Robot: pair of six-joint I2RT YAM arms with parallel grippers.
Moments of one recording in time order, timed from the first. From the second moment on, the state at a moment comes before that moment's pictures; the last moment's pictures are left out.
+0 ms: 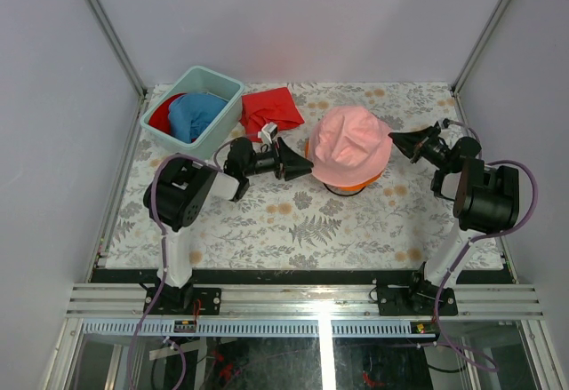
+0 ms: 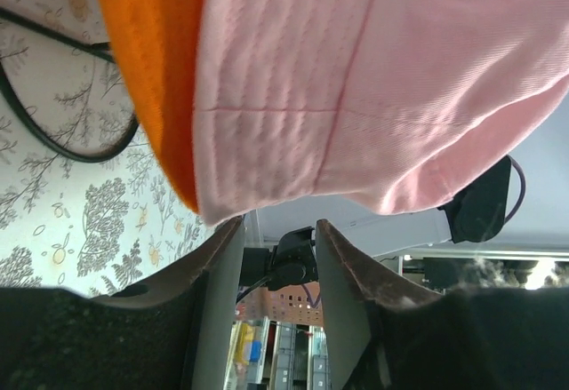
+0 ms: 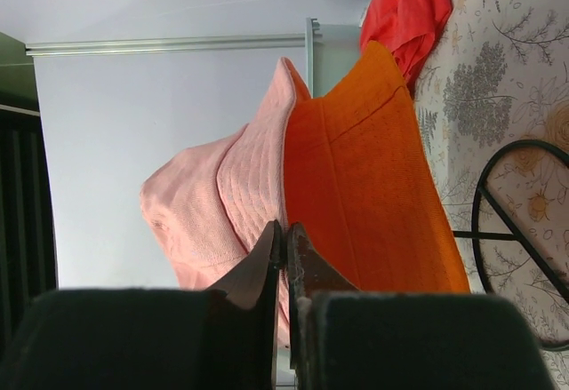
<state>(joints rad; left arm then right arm) -0.41 2.00 0.88 1.11 0.84 -1.47 -0.32 1.90 0.75 1.20 -1.10 1.62</state>
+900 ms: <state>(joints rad) -0.42 1.96 0.84 1.01 0.74 -1.34 -0.32 1.84 0.72 1.09 -1.09 1.55</state>
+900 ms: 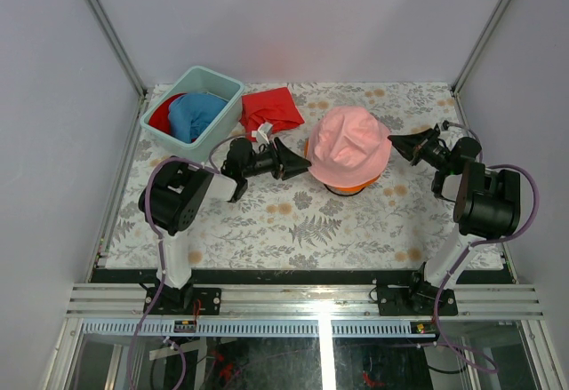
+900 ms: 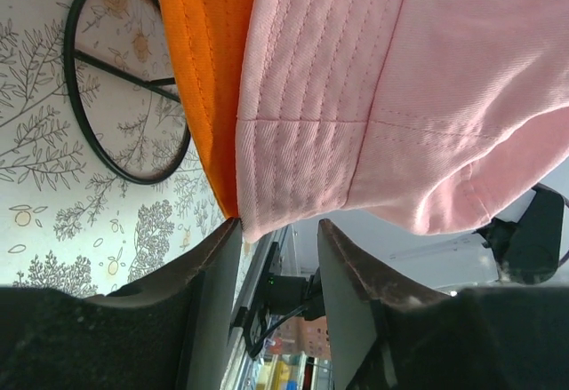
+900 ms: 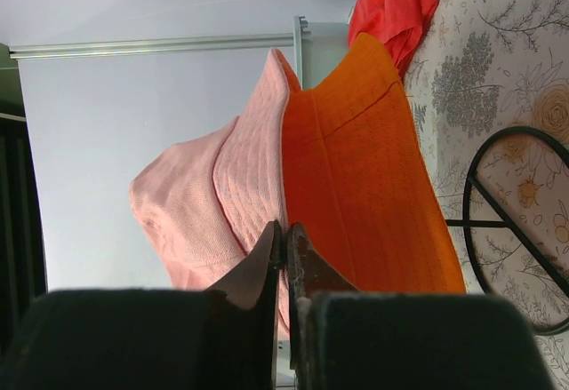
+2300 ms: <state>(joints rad) -0.42 1.92 0.89 0.87 0.62 -1.24 -0.32 1.77 0.64 0.88 -1.07 1.38</state>
